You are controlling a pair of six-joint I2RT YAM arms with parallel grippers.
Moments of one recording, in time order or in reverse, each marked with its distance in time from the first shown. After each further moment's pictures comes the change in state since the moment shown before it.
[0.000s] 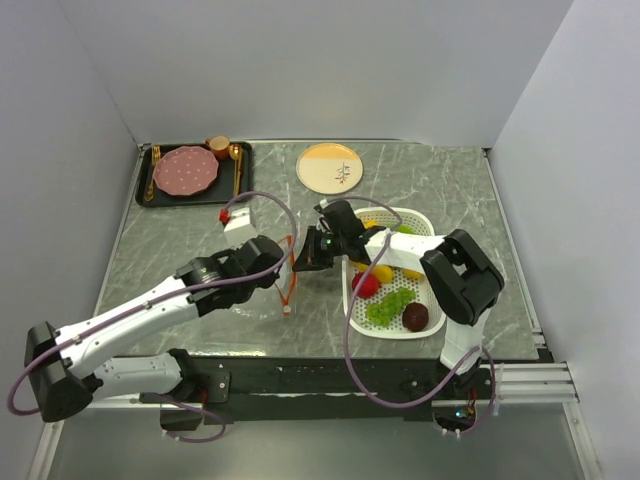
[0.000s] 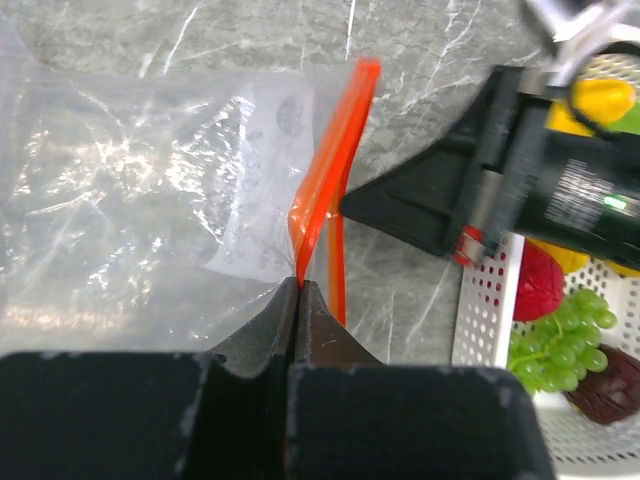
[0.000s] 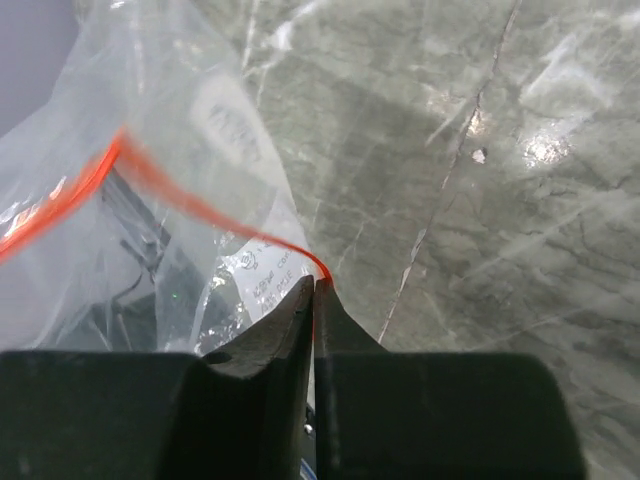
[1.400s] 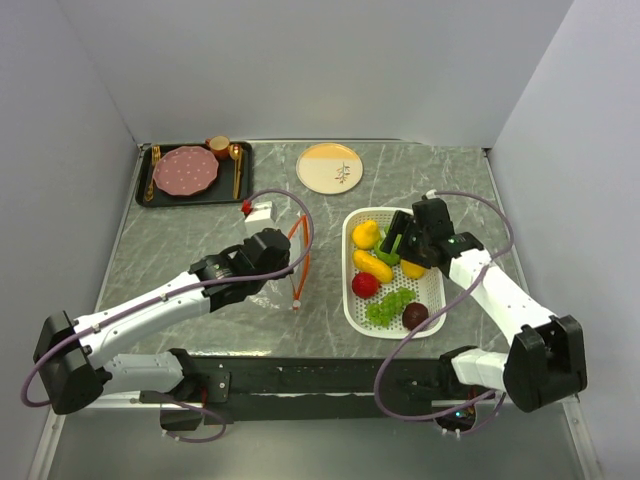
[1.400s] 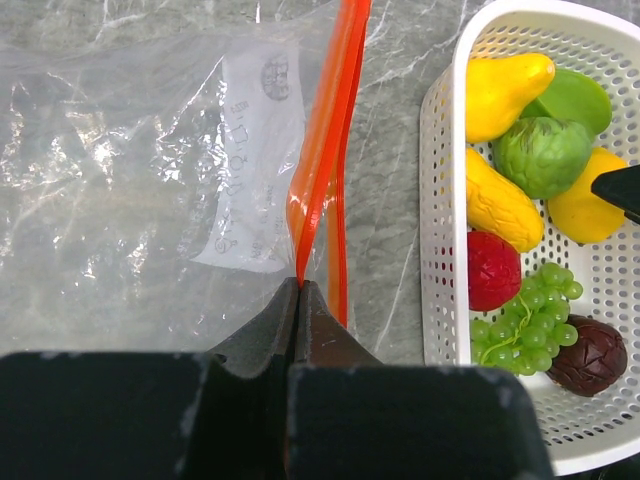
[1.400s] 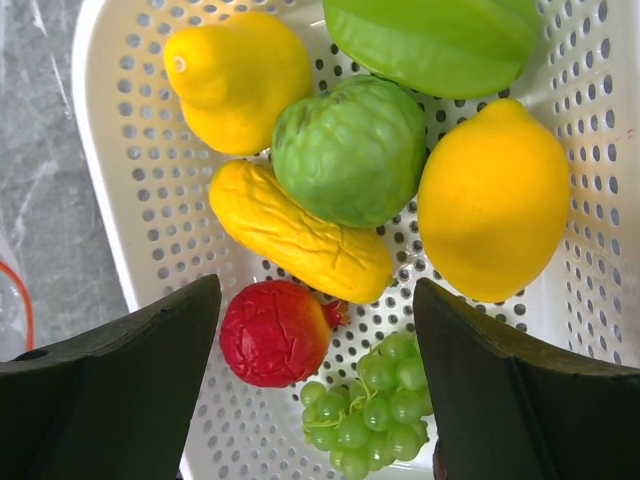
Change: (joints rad) left arm 0.026 0.072 -0.033 0.259 0.112 0.198; right arm -0.379 -0.624 -0.227 -0.504 0.492 -0.195
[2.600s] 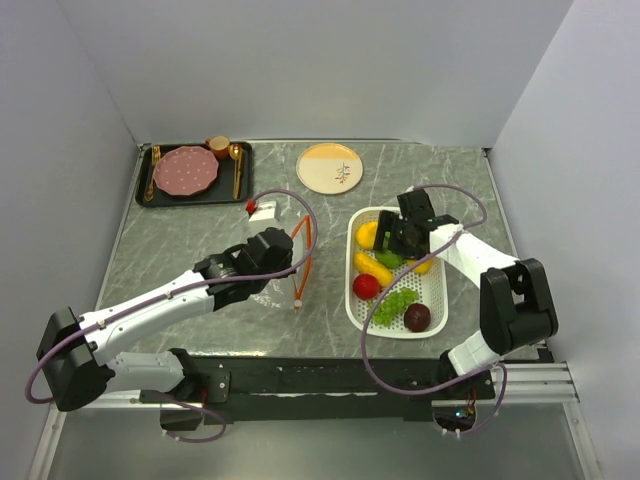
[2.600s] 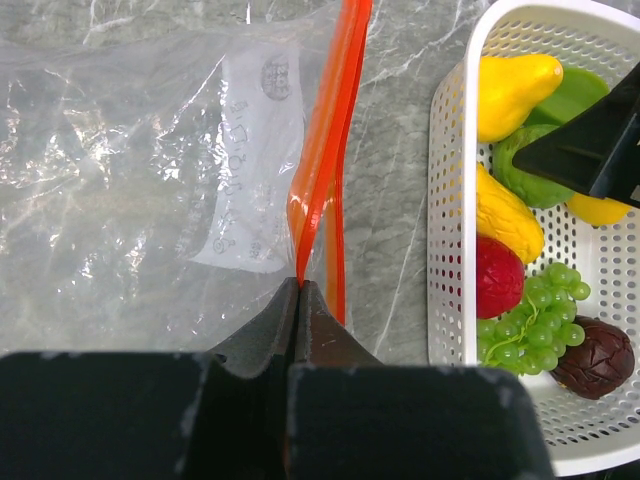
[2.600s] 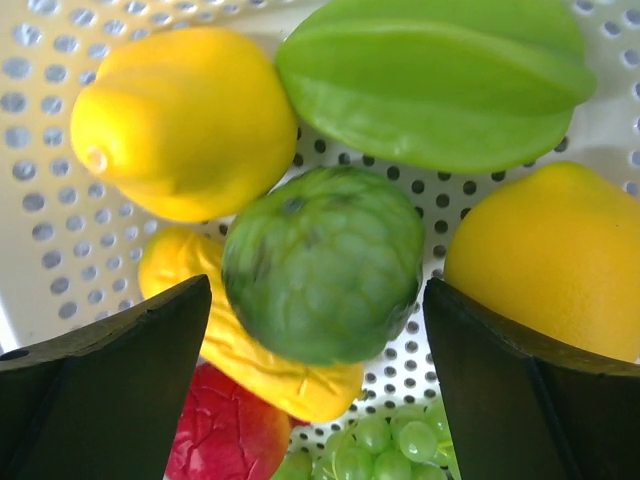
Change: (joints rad) left arm 0.000 0.025 0.000 0.031 0.008 0.018; right arm -0.021 0.318 0.100 0.063 -0.021 -0.150
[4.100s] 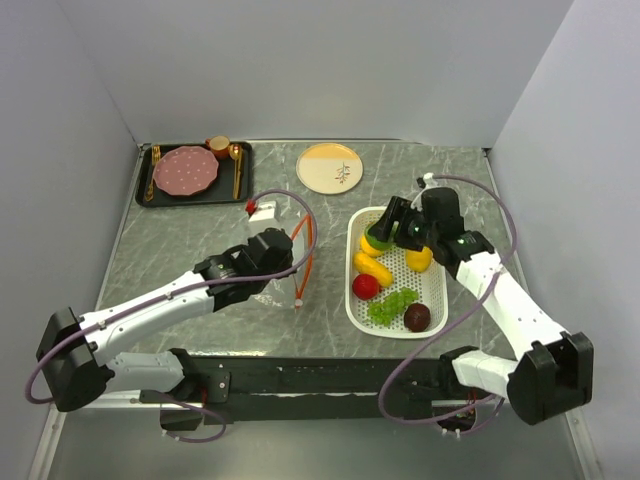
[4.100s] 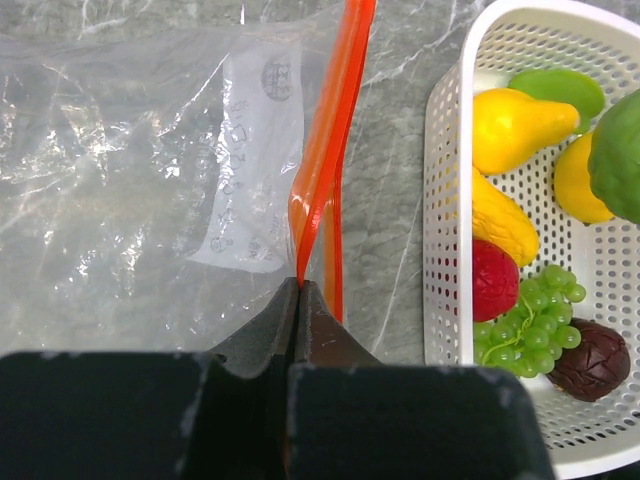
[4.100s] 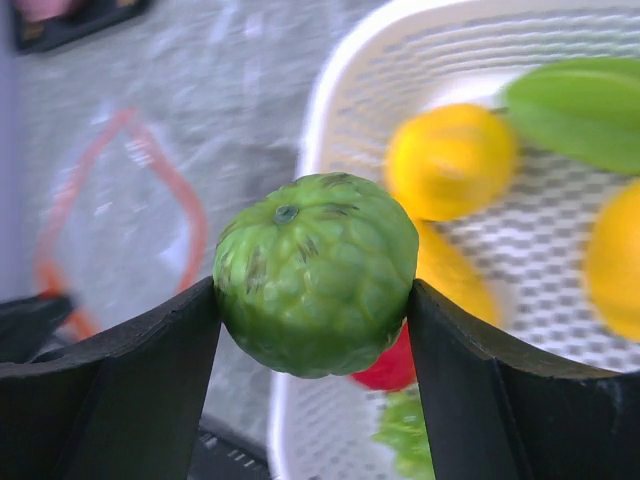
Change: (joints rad) left arm 0.000 -0.004 -0.013 0.029 0.001 -0.003; right arm 0.020 -0.381 -0.047 0.049 -0.212 0.081
